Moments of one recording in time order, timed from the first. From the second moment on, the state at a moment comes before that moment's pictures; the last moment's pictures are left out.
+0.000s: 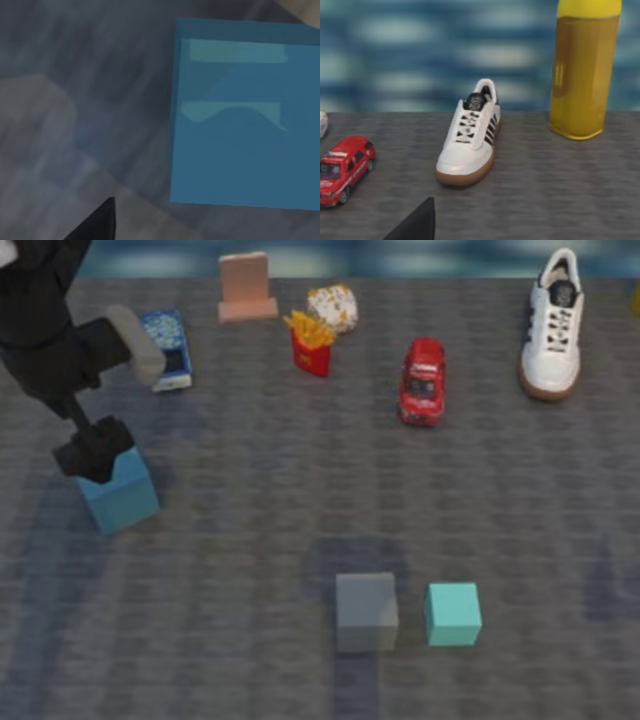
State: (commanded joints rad) left arm -0.15 2.02 1.64 -1.17 0.00 0.87; right arm 0.03 0.04 0.04 -0.04 0.02 0.01
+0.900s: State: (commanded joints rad) left arm -0.16 2.14 1.56 -0.98 0.00 0.90; right arm 0.01 0.00 0.00 0.00 0.00 0.00
